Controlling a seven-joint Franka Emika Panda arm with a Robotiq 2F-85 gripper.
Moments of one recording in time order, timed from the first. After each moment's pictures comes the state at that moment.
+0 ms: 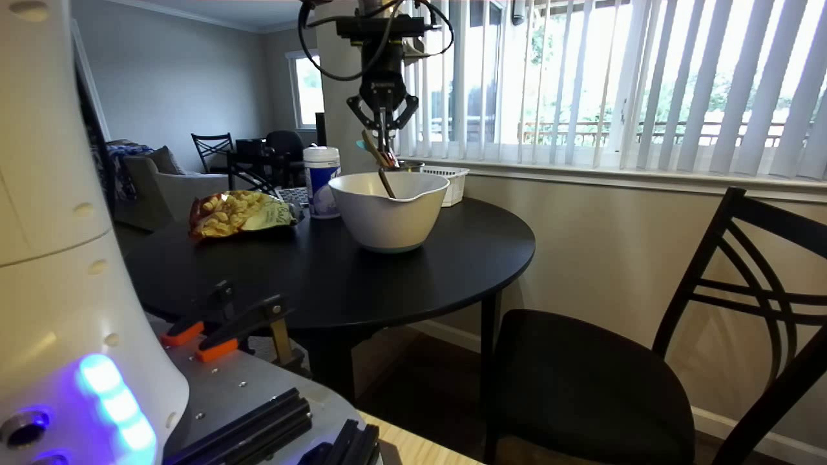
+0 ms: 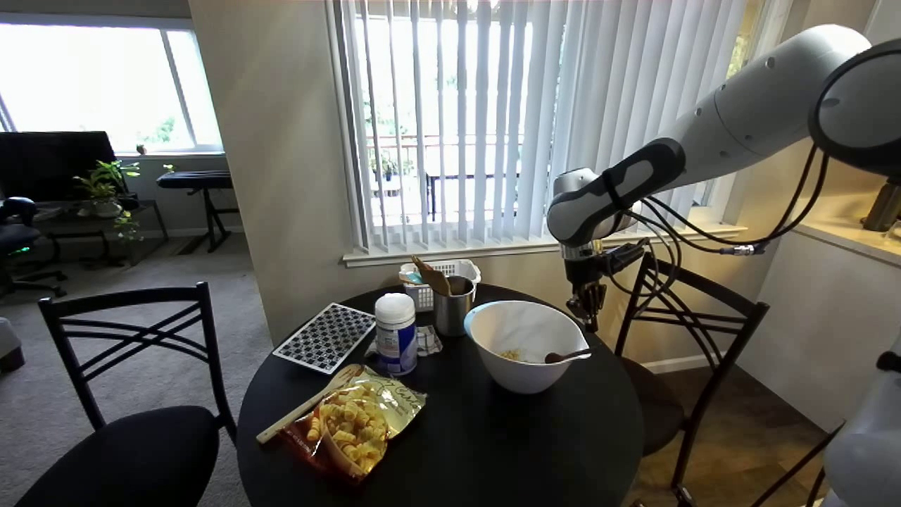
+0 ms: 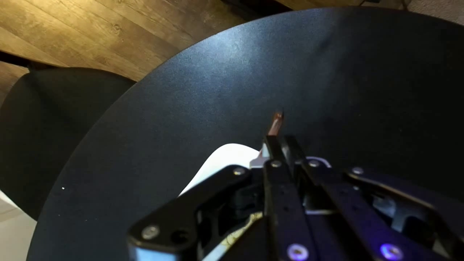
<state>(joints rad) 0.06 0.14 0.07 -2.14 -0.14 2.01 -0.24</state>
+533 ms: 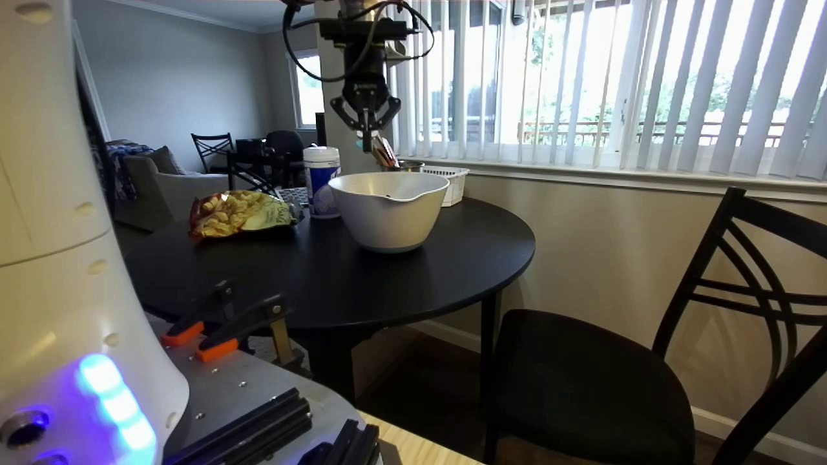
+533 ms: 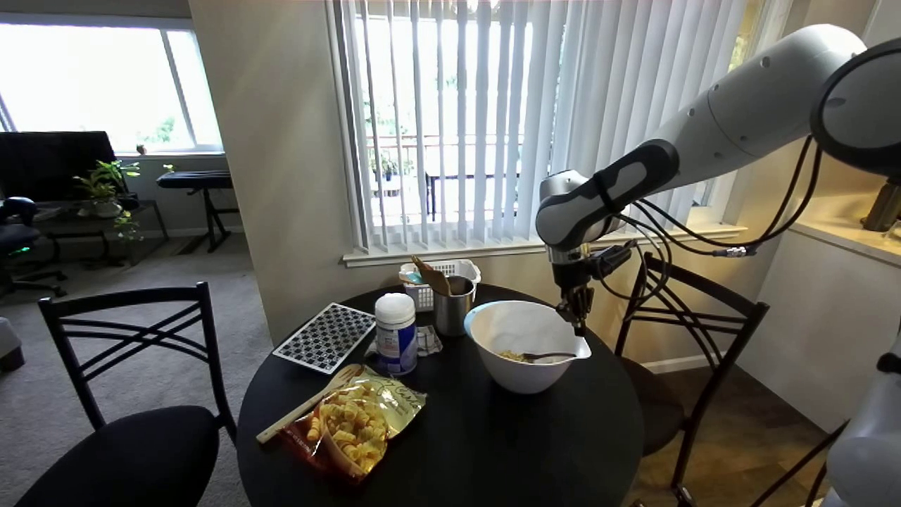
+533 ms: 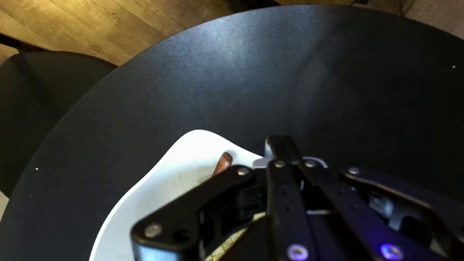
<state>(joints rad) 0.09 0.14 0.10 -2.15 -0.14 2.01 -0.24</state>
